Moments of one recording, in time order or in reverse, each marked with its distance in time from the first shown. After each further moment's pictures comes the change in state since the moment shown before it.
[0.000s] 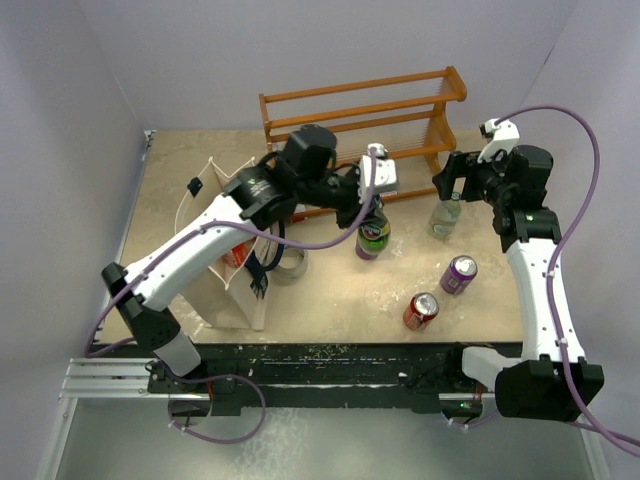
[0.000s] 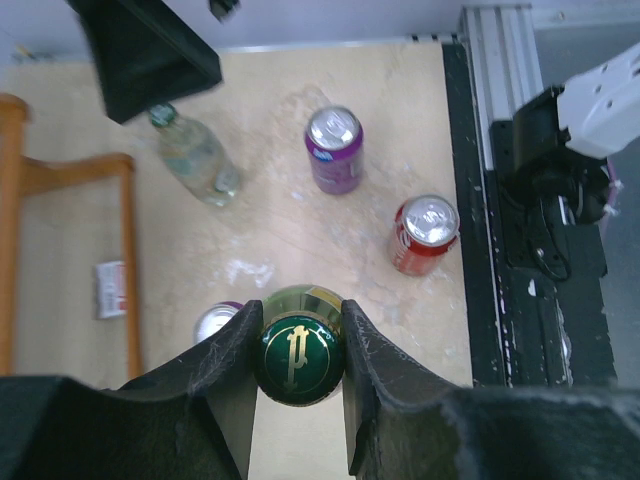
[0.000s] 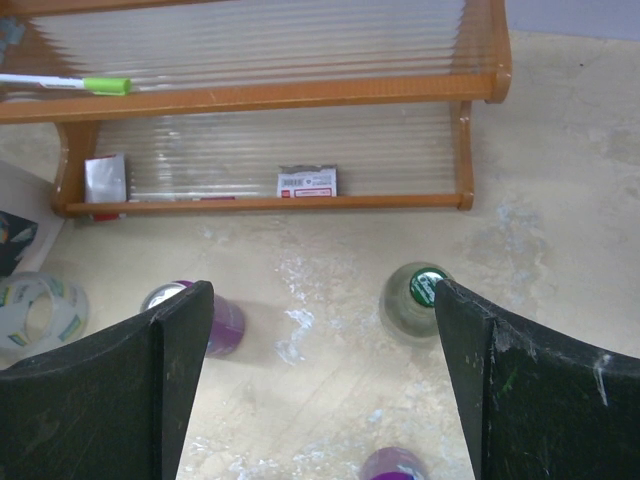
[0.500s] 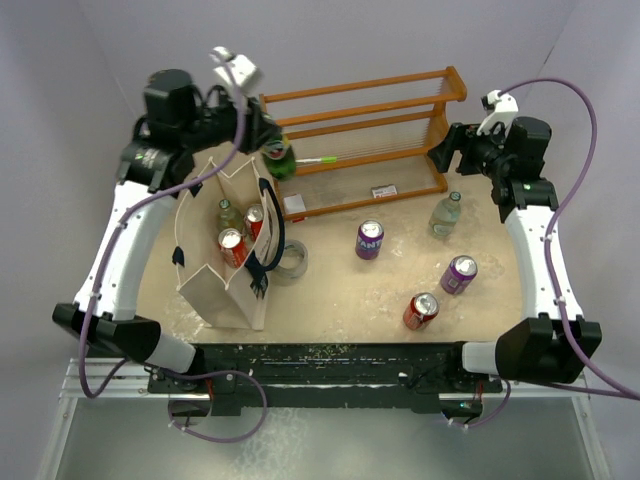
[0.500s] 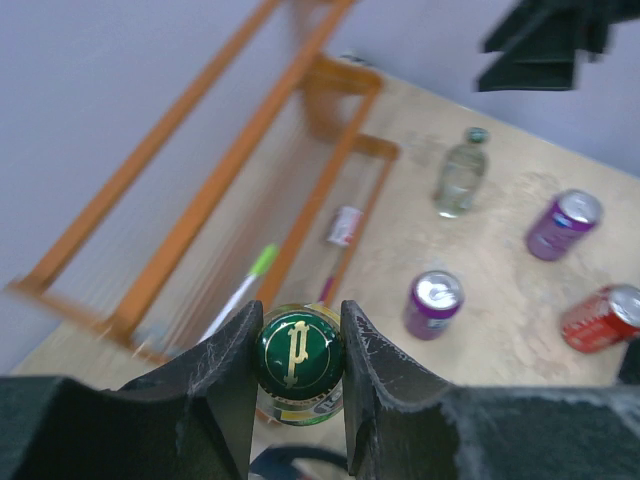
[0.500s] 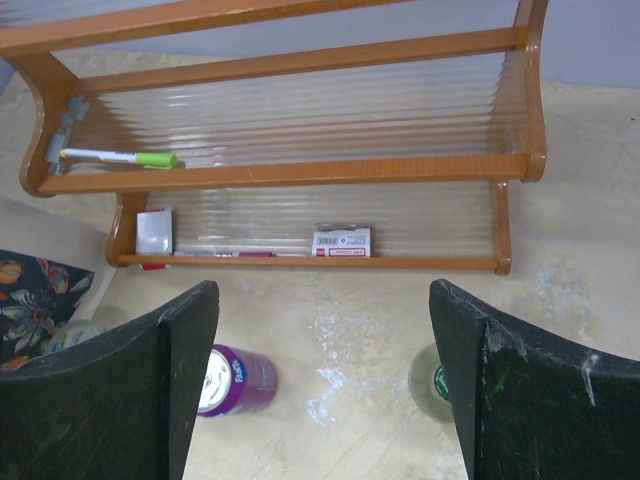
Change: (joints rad) left arm 0.648 -0.212 -0.024 0.067 0.023 -0.259; right arm 0.011 0.212 0.182 0.075 -0.085 0.100
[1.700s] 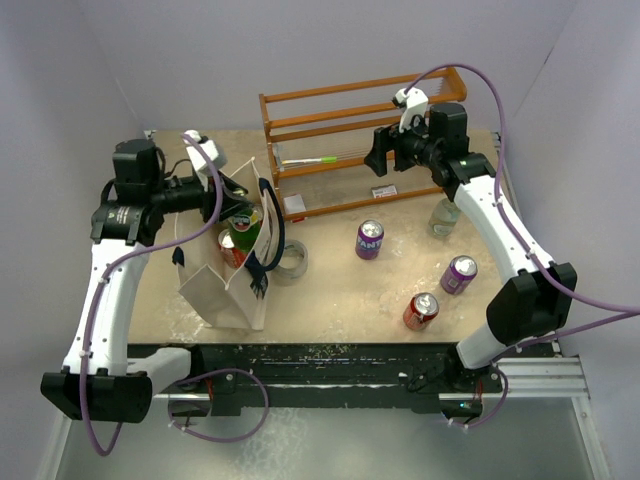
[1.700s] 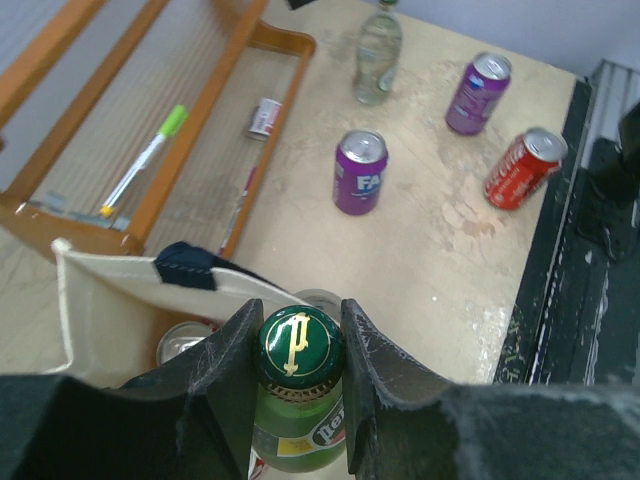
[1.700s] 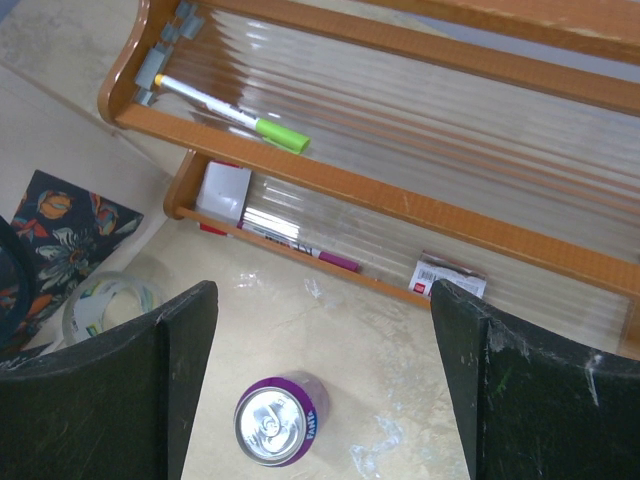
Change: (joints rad) left arm 0.212 -0.311 -0.501 -0.080 0.460 0.259; right arm 0.332 0.219 0.153 -0.025 0.072 -0.123
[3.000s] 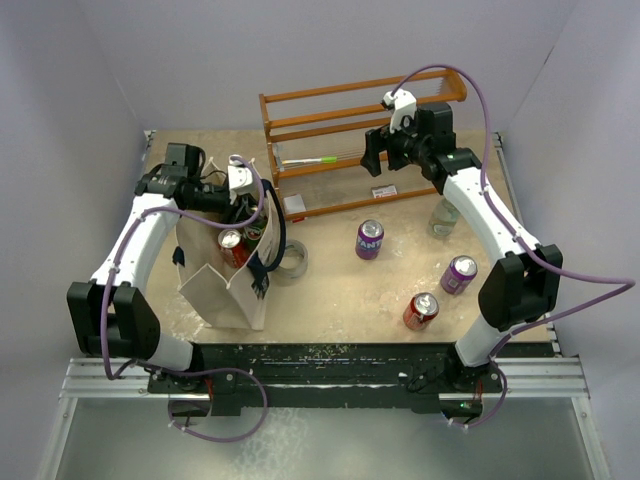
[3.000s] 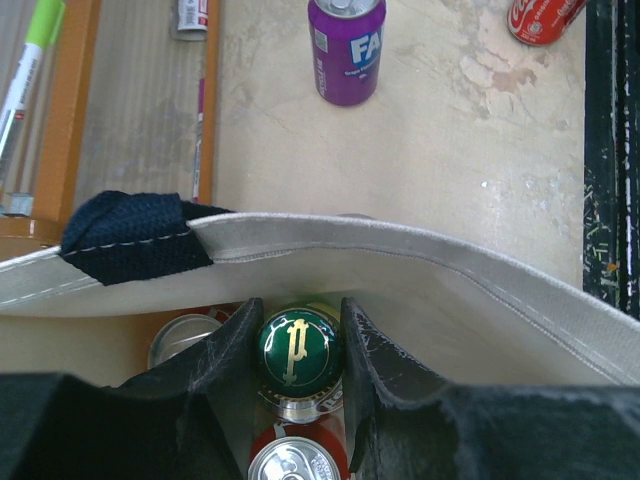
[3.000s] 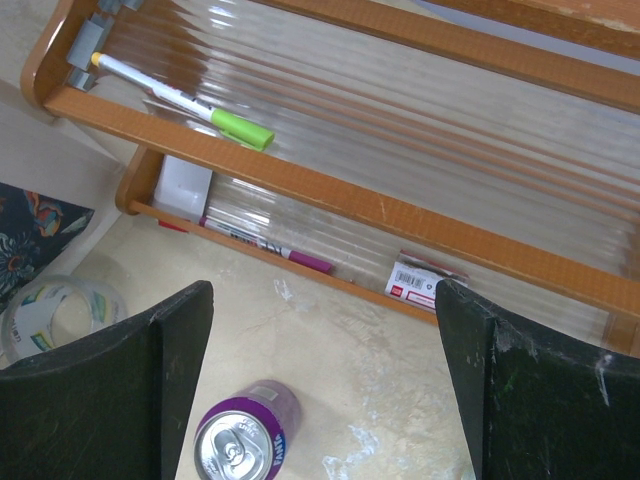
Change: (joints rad) left arm -0.058 0.330 -0.022 -0.194 0.021 0.618; right arm 0.018 0.104 0.042 -0.002 0.058 -0.061
